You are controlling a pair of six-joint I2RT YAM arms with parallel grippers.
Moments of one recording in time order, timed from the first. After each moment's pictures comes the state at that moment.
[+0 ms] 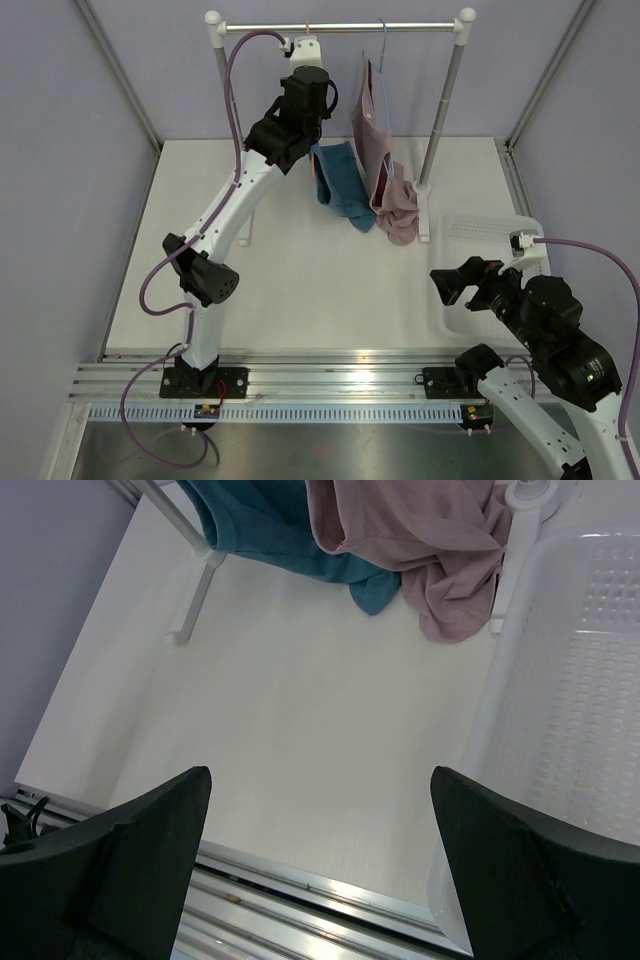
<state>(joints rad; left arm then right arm) -0.64 2.05 2.42 -0.59 -0.63 -0.25 0.50 0.37 0.98 -0.88 0.09 0.48</state>
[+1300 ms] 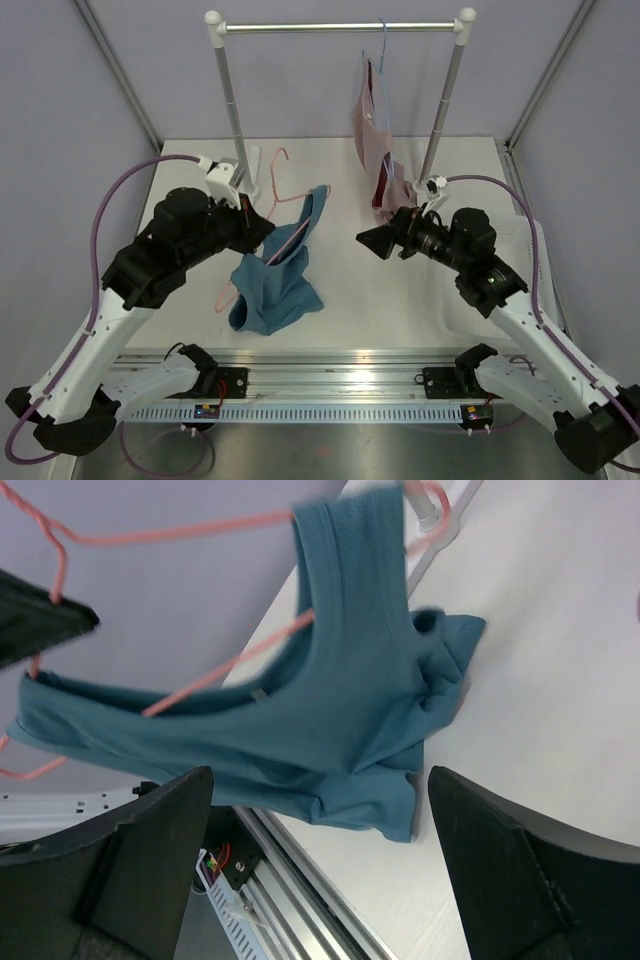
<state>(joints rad) -0.64 0.95 1.38 -0.77 0.02 -0.35 0.50 0.83 0.80 -0.11 -0.39 0.62</state>
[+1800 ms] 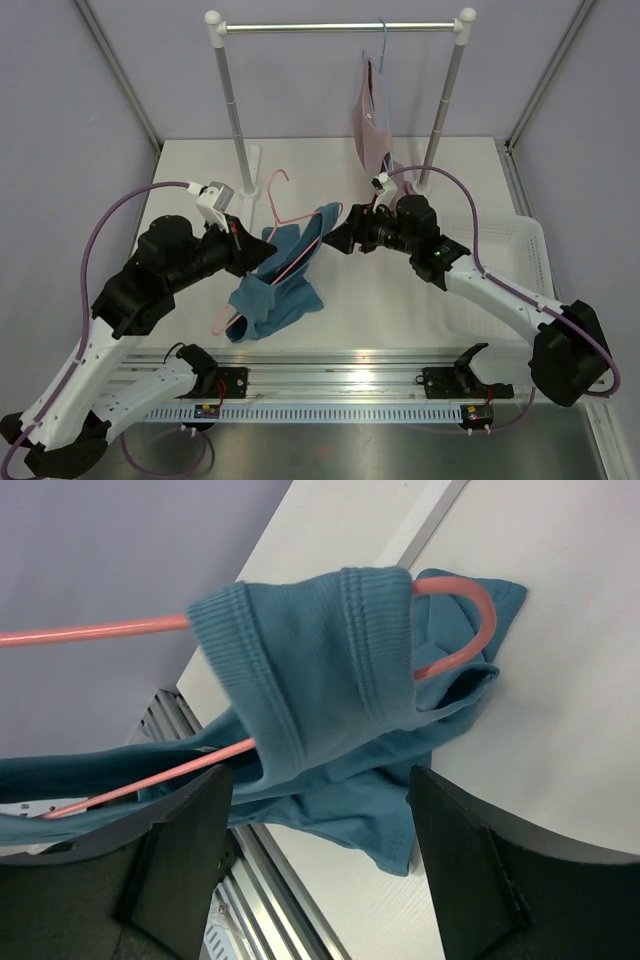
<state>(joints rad) -0.64 0.76 1.14 -0.69 0.19 -0.49 0.62 1.25 0.85 0.14 -0.39 0.61</state>
